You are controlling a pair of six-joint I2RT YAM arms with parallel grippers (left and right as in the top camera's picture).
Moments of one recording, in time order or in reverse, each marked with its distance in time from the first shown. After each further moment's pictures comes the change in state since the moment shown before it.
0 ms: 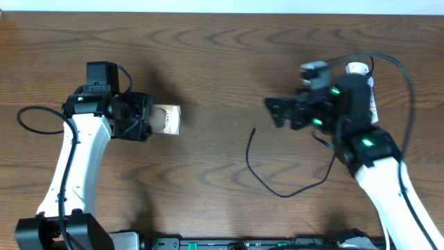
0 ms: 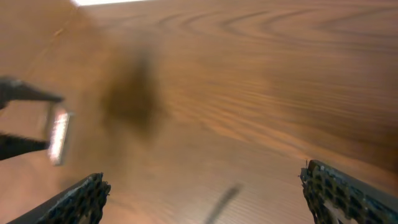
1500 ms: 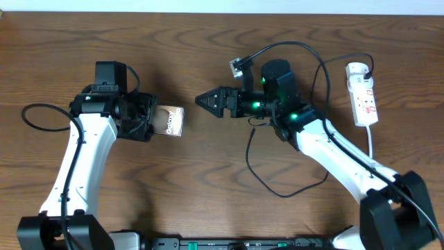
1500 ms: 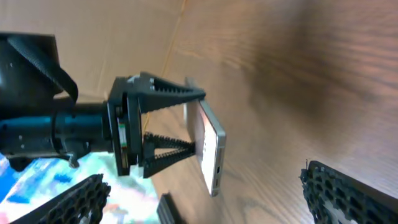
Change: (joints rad) left arm -0.050 0.001 0.000 0.004 -0.058 -0.011; right arm 0.224 0.406 0.063 0.502 -0.363 0.565
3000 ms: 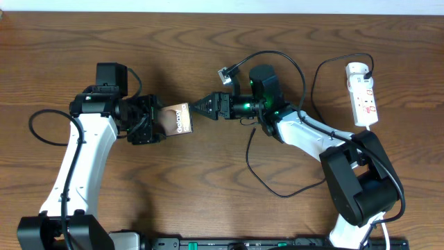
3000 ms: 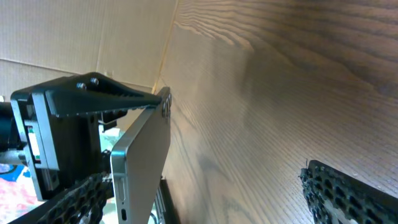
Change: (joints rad) left arm -0.002 0.000 0.000 -0.054 0.152 -0.250; right arm -0.006 0.267 0.001 0.252 -0.140 0.027
